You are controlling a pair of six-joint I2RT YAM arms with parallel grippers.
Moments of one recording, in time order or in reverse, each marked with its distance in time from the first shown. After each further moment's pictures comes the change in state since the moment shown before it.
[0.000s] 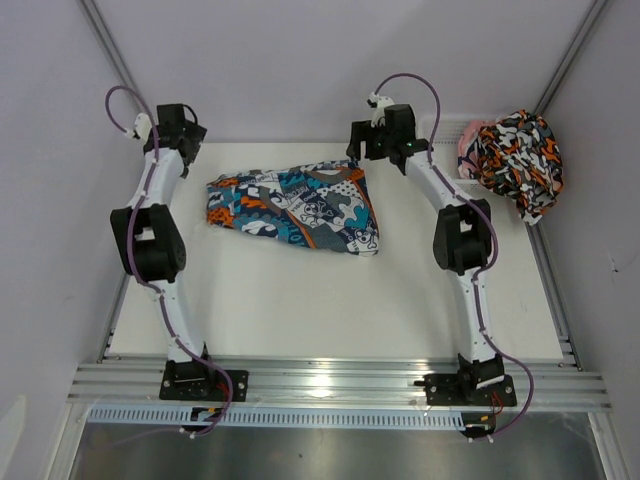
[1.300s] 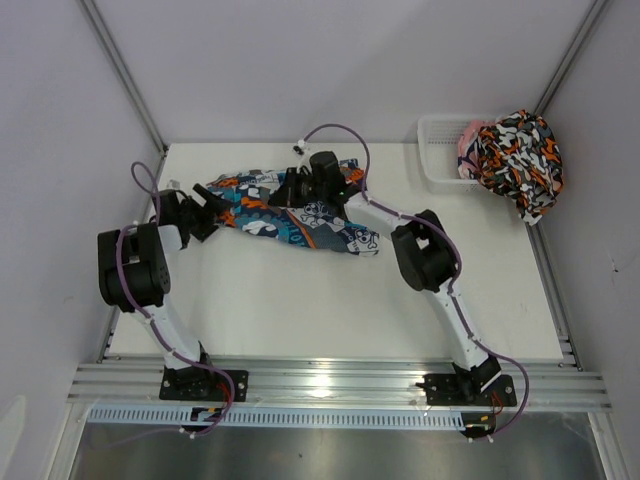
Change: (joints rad) left arm 0.130 -0.268 -1.003 0.788 0.763 0.309; right arm 0.346 -0.034 -0.296 0.402 -0.306 0.564
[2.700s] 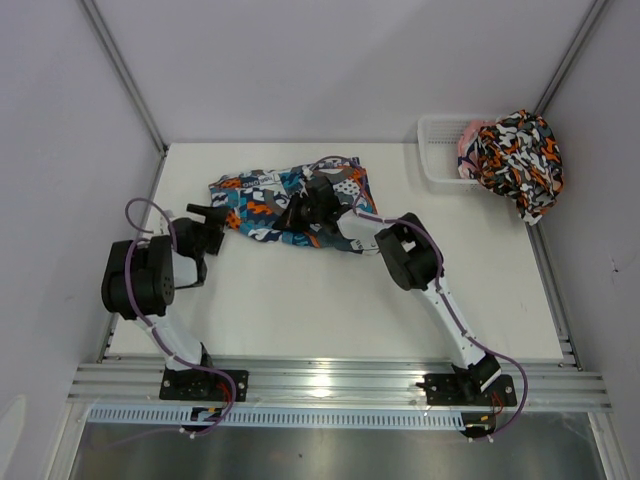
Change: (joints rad) left arm -0.087 -0.075 -0.389 0.570 -0.300 -0.417; right arm 0.025 0.159 -0.044 0.041 0.086 0.240
